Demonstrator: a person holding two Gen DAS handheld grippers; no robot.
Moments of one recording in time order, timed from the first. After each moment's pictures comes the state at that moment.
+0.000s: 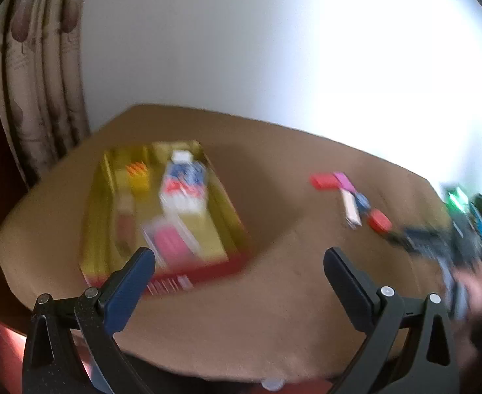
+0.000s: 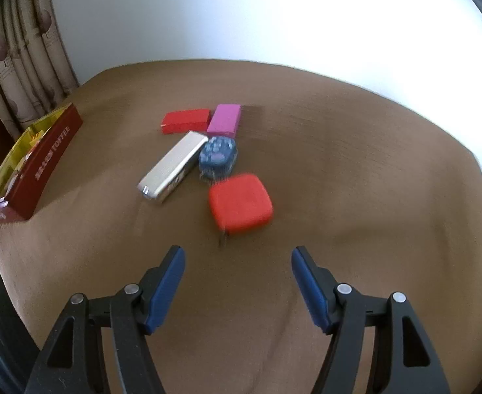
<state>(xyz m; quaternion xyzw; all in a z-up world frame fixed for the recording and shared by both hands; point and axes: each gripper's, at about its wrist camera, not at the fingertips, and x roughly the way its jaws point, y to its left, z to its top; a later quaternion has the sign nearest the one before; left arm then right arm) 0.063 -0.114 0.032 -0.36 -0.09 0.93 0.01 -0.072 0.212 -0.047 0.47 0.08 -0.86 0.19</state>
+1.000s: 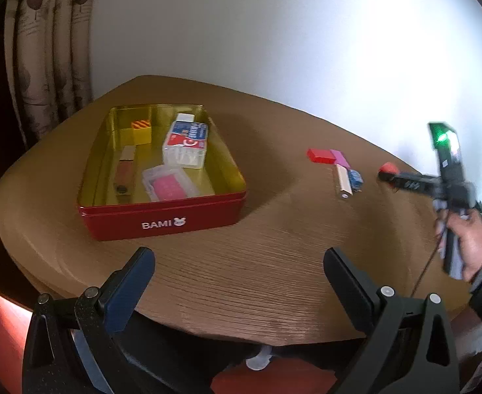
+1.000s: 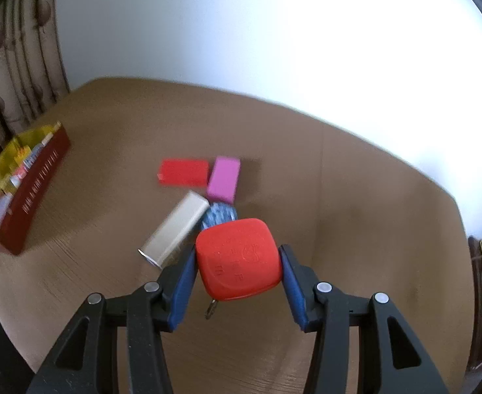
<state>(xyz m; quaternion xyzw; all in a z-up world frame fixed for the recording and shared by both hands) 0.091 -0.114 0.013 -0.38 -0.13 0.91 -0.01 -0.073 0.176 0.001 0.42 0.14 -0.89 0.16</state>
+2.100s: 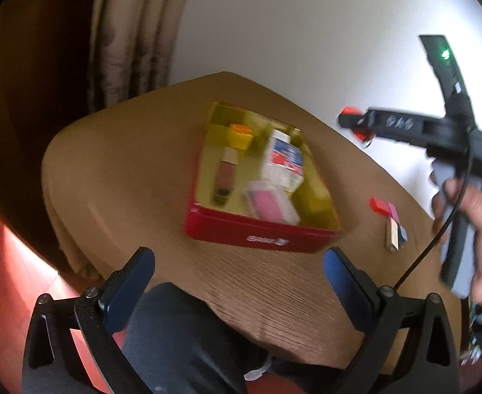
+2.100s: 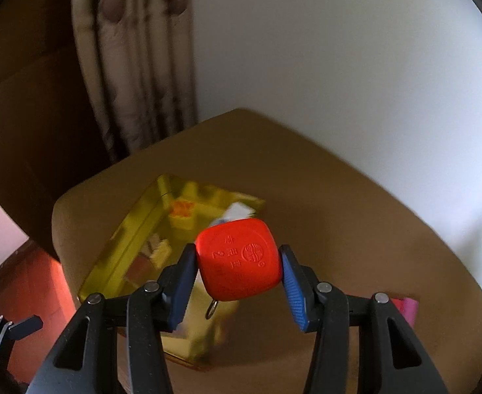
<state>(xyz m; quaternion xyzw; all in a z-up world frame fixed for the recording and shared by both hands) 0.115 -0.210 0.013 -0.37 -0.24 0.89 -0.13 -0.027 -0.115 0.068 0.37 0.20 -0.83 0.36</state>
